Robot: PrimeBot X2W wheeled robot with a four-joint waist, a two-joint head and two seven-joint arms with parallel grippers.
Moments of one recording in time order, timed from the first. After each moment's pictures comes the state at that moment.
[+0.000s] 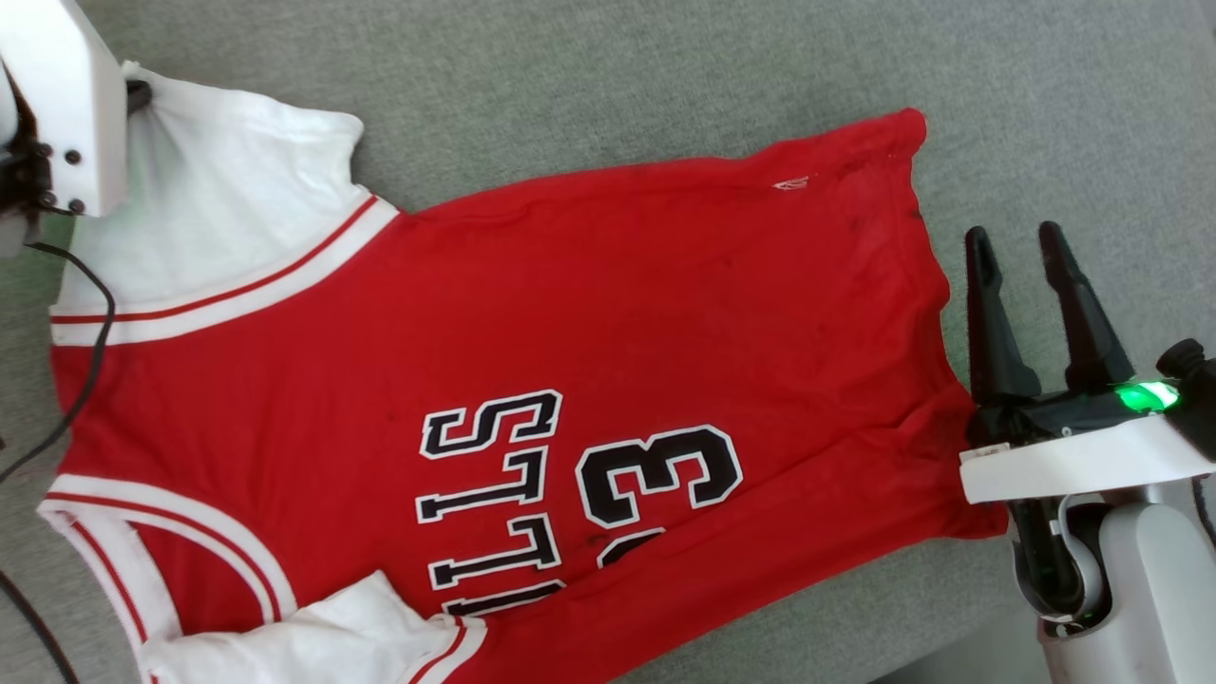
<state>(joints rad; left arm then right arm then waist) -1.05 0.74 -0.47 0.32 -0.78 -0.09 0.99 -0.29 -0.12 0.08 0.07 0.42 0.13 -0.25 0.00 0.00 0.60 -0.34</state>
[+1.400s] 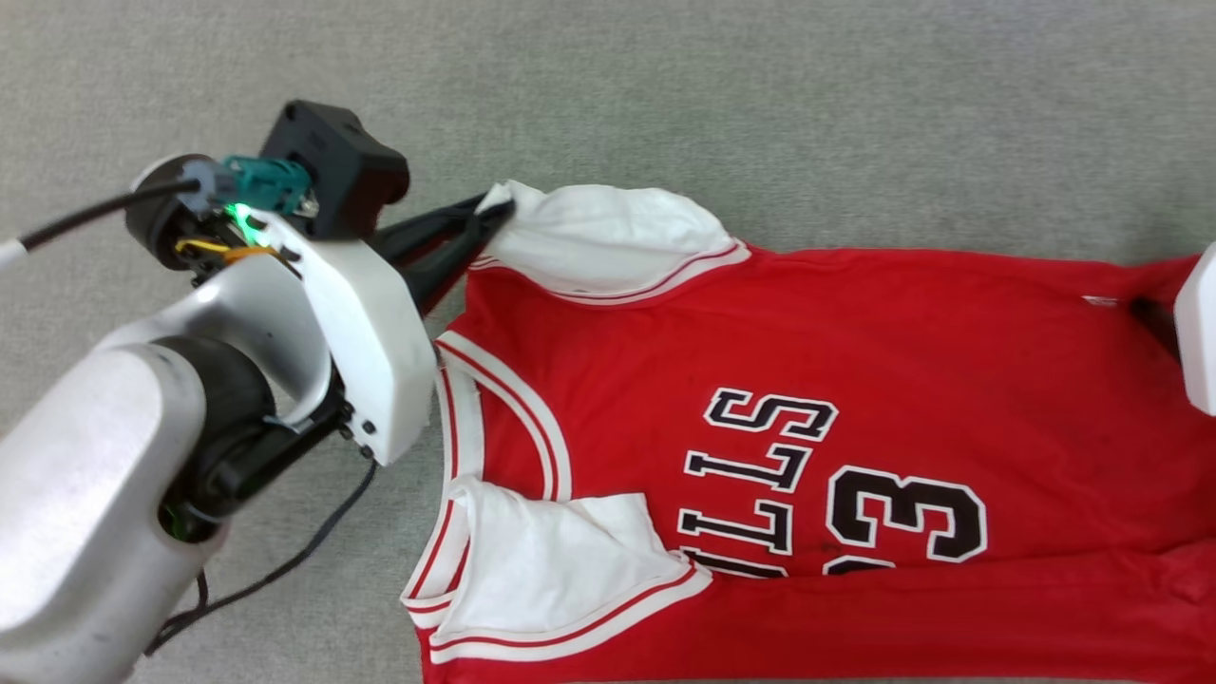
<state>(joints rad) -0.74 0.67 -0.58 -0.24 -0.78 -0.09 0.53 -0.59 -0.59 0.16 0.20 0.42 0.13 0.97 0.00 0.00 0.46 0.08</state>
